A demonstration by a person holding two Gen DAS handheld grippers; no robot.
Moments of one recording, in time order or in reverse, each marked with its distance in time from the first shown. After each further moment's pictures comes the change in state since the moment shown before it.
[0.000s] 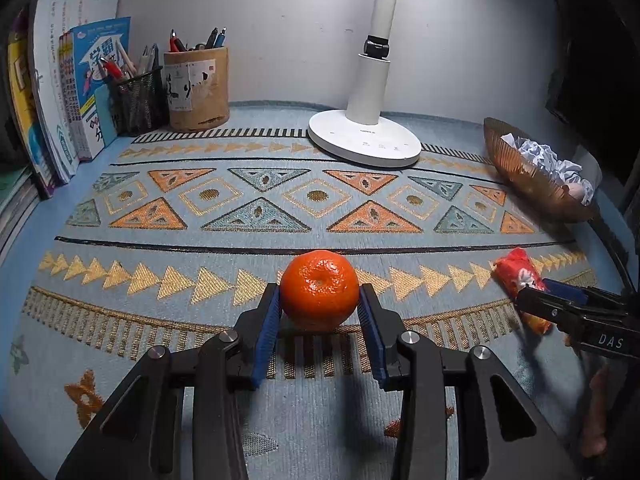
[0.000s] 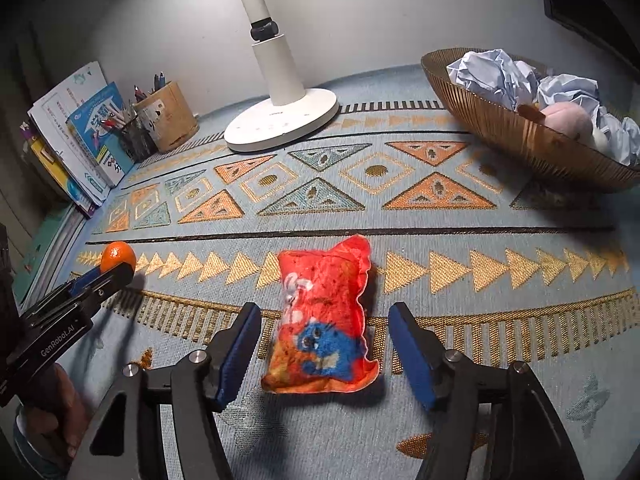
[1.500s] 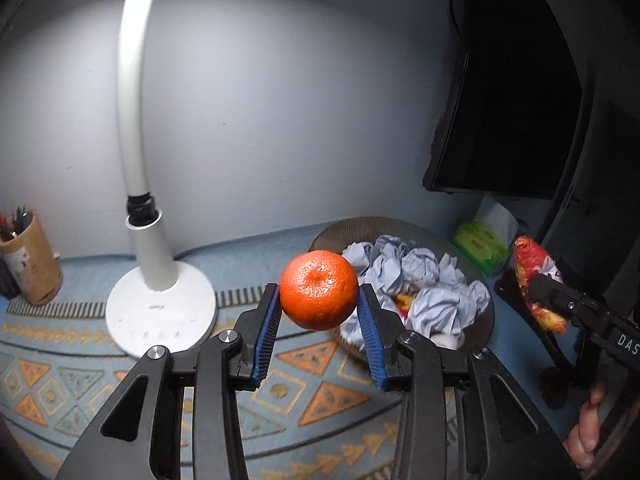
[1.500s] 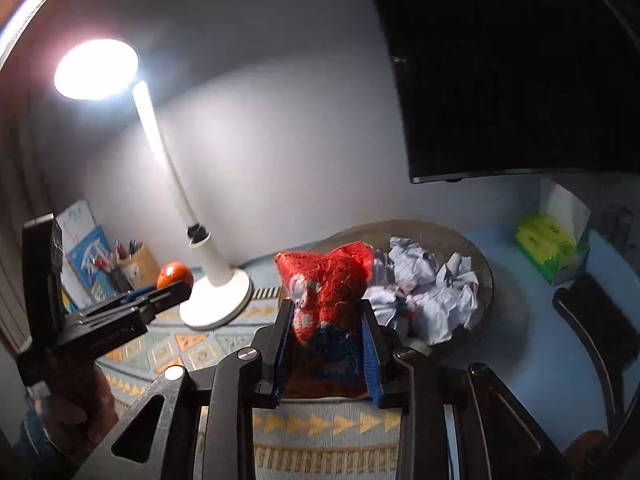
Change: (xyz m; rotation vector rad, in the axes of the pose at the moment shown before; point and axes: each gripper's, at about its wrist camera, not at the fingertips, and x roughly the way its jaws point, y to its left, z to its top) left arm 0.018 -0.202 0.170 0.158 -0.154 -0.293; right arm -0.166 -0.136 0.083 0.096 -0.416 -0.050
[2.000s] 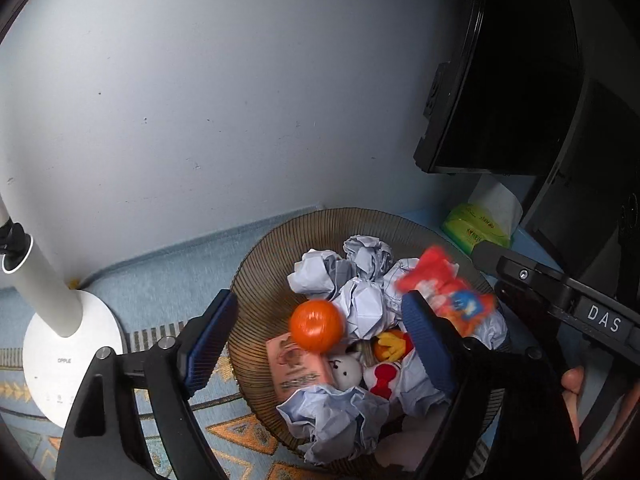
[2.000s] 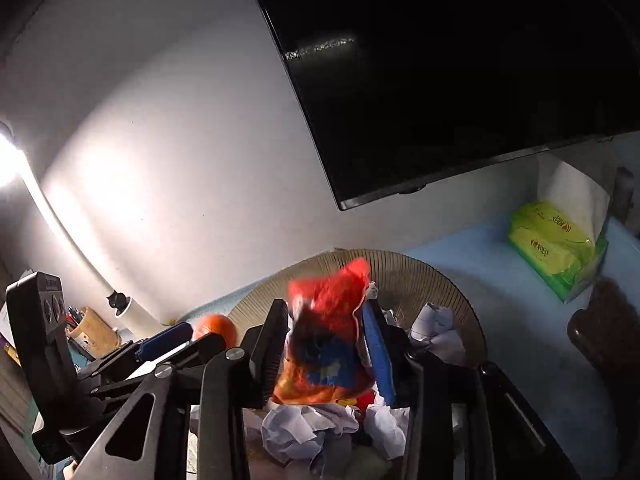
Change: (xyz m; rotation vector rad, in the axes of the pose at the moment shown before) left arm 0.111 -0.024 0.021 0.030 0.119 -0.104; right arm 0.106 -0.065 0.062 0.136 0.069 -0.101
